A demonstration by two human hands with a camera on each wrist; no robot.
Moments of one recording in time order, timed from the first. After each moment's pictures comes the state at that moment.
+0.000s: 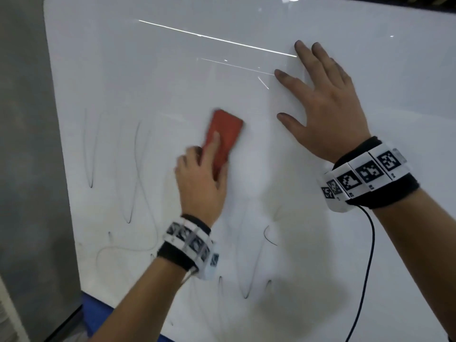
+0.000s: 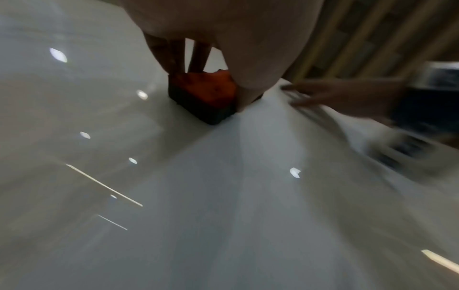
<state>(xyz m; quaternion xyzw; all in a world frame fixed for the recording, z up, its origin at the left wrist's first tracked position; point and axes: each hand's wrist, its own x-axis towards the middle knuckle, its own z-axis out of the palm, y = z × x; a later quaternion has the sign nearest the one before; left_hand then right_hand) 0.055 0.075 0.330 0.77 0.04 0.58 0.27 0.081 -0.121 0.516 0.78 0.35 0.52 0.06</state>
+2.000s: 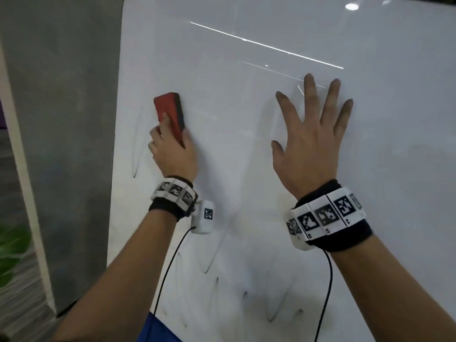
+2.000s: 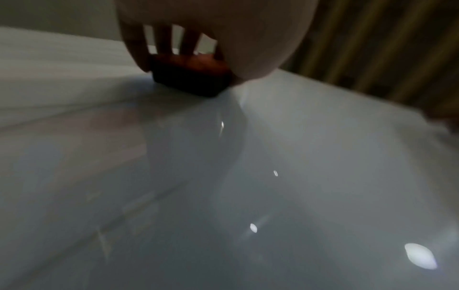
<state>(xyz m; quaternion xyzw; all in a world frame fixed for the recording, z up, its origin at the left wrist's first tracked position) 0.101 0.232 0.333 0.65 0.27 0.57 0.42 0.074 0.004 0.454 0.82 0.25 0.51 0.01</state>
